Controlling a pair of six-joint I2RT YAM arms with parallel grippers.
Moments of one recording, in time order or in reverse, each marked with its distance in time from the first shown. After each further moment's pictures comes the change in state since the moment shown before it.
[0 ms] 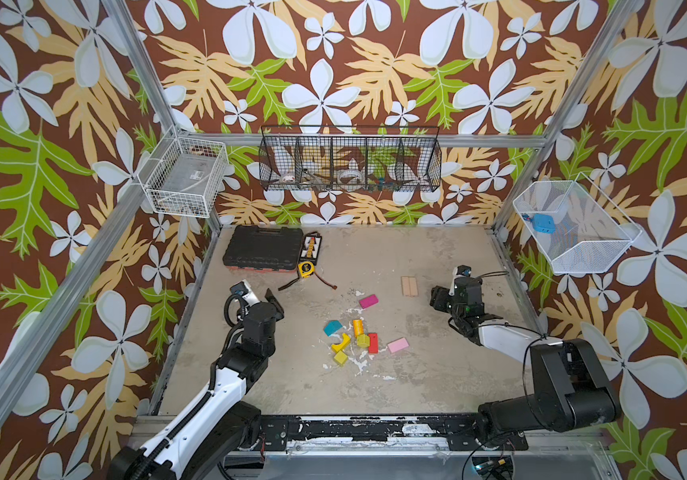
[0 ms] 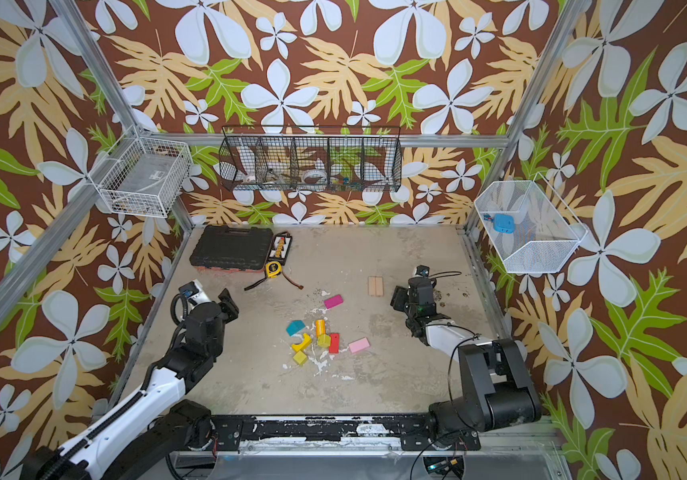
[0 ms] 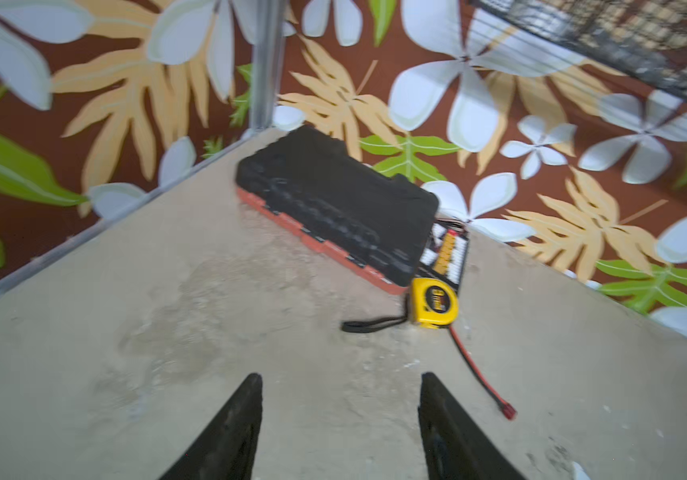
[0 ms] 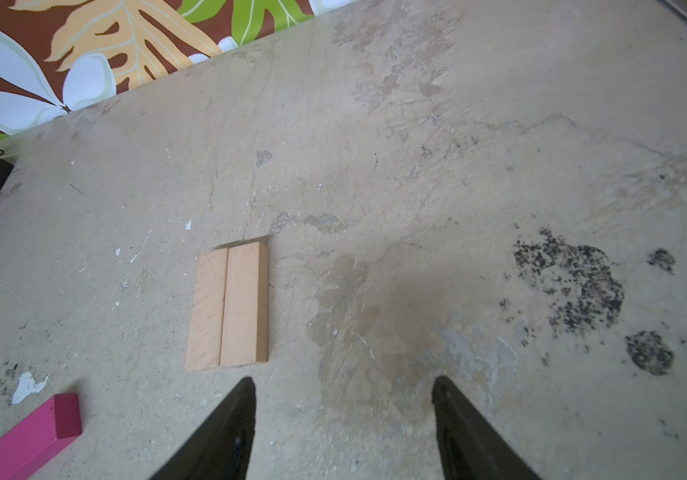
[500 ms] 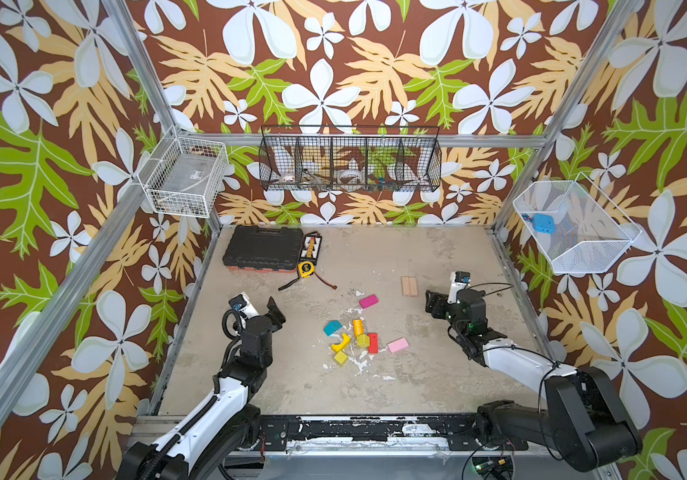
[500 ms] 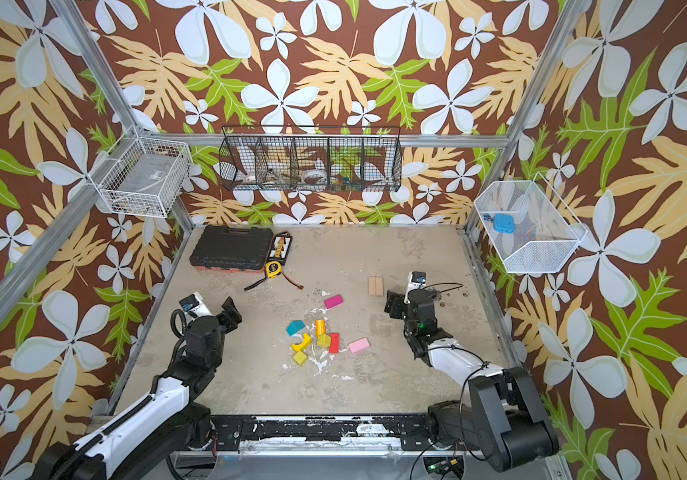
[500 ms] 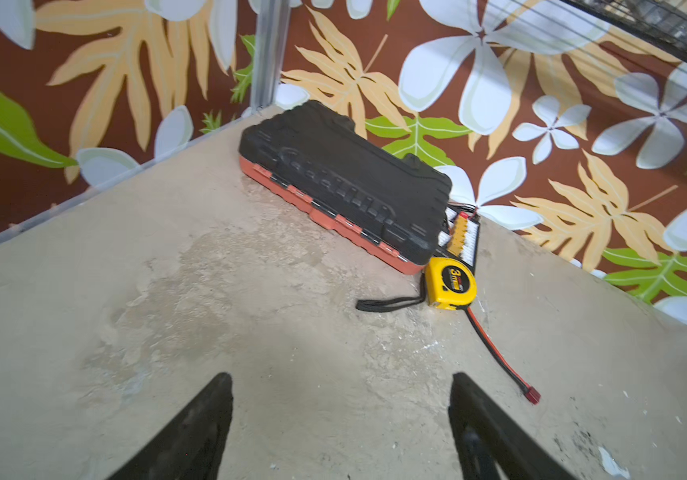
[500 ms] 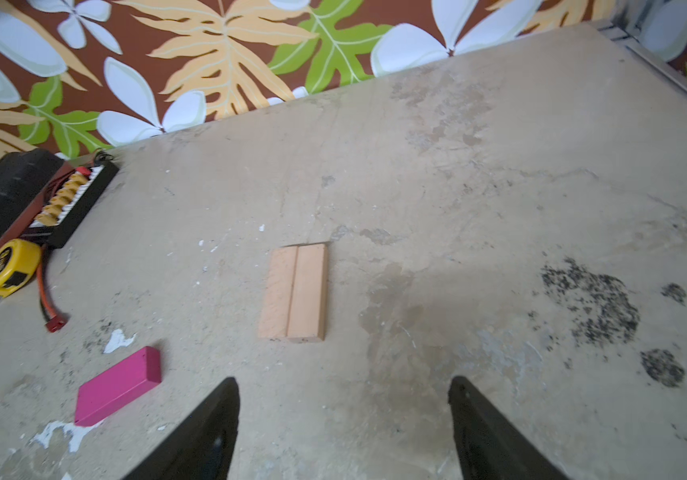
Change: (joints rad) left arm 0.033 0.043 -0.166 0.263 0.114 0.032; right arm 0.102 -0.175 -0.140 0.131 0.000 -0.058
